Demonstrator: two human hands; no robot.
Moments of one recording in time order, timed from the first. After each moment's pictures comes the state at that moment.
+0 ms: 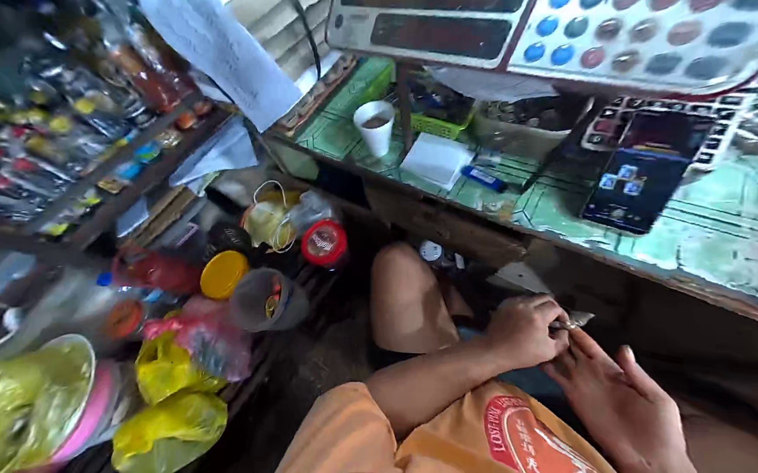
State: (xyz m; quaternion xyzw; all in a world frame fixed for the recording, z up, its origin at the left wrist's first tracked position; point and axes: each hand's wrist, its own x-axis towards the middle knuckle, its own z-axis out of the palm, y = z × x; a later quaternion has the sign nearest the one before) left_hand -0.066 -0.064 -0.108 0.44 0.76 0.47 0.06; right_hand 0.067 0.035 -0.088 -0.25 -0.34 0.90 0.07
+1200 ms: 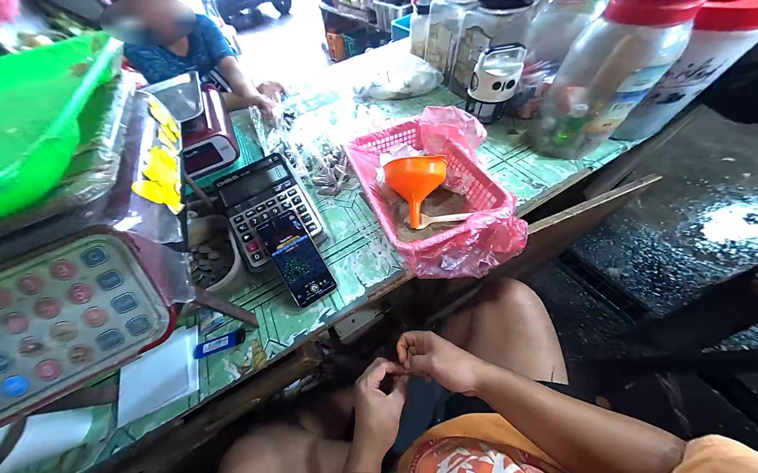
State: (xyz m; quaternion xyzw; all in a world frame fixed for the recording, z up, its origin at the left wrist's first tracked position) left_hand -0.061 -0.051 -0.110 0.42 0.62 0.57 0.33; right_hand 0.074 0.085 -0.058 -0.29 -0.59 0.75 0.02
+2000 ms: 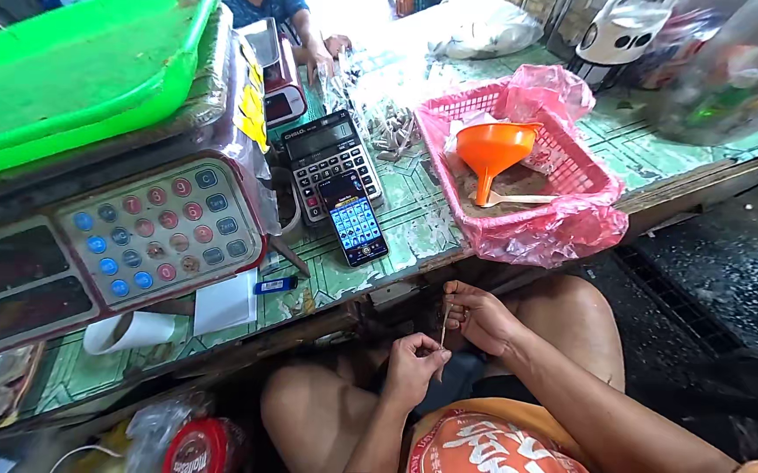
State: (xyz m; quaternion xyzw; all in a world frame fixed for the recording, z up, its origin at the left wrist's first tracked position) left_hand -0.066 -0.051 -0.096 0.30 0.59 0.56 0.50; right_hand 0.047 0.103 -0.057 -0.38 -0.26 0.86 0.21
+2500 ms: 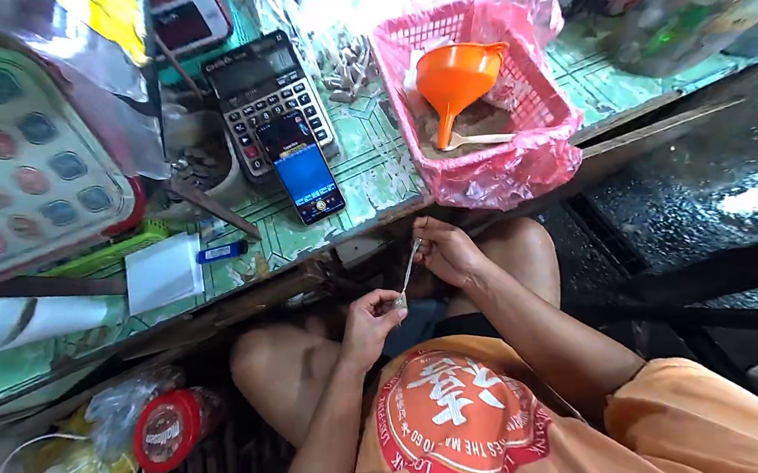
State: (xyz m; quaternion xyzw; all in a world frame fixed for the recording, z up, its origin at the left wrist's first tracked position) left_hand -0.071 -0.065 -0.080 0.27 0.55 0.59 0.53; right_hand 0.047 0.120 -0.048 -0.38 -0.30 0.84 0.24
